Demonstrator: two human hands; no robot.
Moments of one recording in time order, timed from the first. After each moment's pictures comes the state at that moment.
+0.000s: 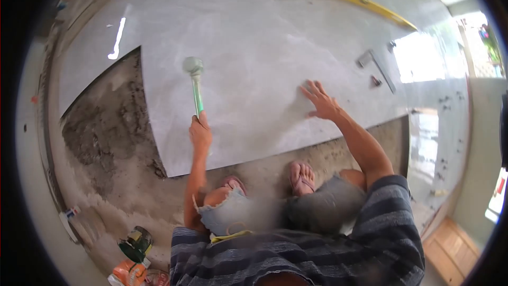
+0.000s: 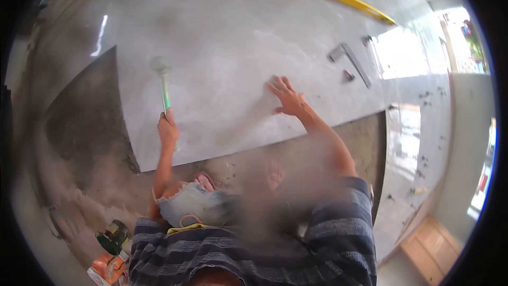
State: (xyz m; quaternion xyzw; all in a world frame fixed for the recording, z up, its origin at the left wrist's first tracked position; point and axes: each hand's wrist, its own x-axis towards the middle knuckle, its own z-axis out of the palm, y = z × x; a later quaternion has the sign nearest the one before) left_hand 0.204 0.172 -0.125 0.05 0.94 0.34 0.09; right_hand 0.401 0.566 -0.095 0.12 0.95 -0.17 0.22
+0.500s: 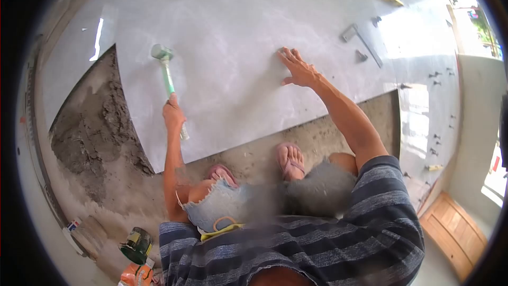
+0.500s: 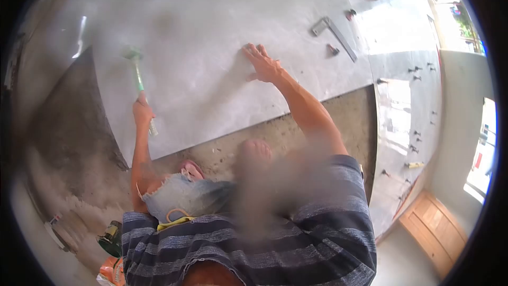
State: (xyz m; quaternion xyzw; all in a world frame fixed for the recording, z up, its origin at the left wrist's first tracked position) left_hand 0.166 0.186 -0.116 -0.06 0.91 0.35 0.22; right_hand 0.361 0.571 -0.084 0.18 0.93 -0.19 0.25
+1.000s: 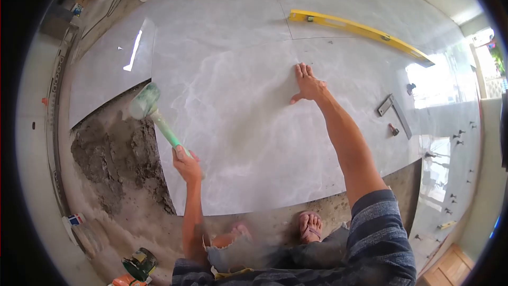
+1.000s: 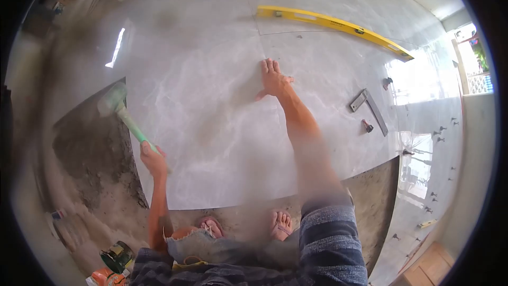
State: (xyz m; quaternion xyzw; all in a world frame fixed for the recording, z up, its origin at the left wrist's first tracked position) left_hand 0.127 0.203 -0.066 -0.13 0.80 0.58 -0.03; right_hand 0.153 0.627 -0.096 0.22 0.93 -0.14 0.25
